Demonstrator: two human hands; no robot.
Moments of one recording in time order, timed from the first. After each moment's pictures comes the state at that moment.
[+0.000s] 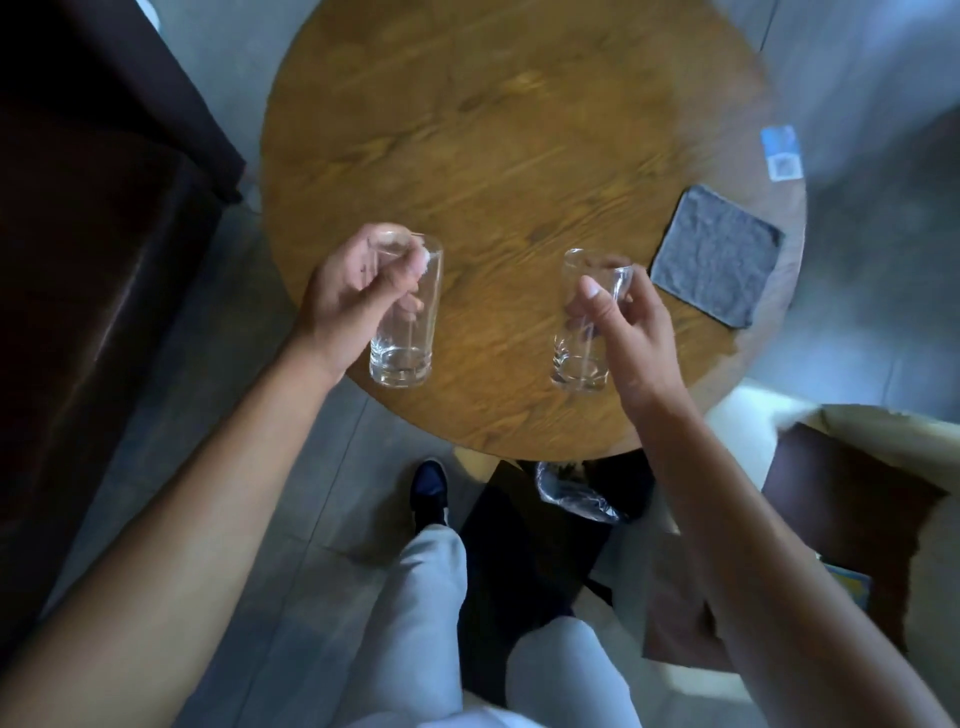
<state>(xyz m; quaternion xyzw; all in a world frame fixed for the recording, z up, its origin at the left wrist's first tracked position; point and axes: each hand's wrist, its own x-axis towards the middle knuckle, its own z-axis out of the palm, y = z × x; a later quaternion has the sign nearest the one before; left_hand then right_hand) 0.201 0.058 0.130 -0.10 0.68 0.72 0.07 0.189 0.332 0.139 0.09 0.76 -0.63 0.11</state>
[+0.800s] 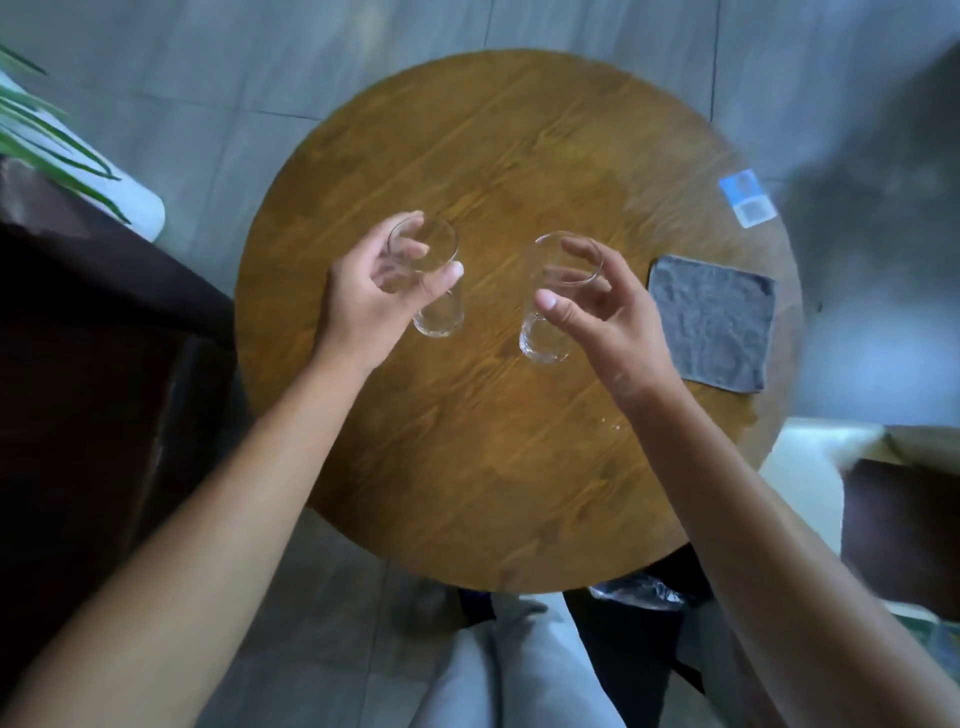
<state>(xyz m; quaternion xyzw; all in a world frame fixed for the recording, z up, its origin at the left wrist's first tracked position) 0.016 0.109 0.142 -0.03 0.80 0.60 0.04 0.051 0.351 0.141 0.09 0.71 -0.69 0.08</state>
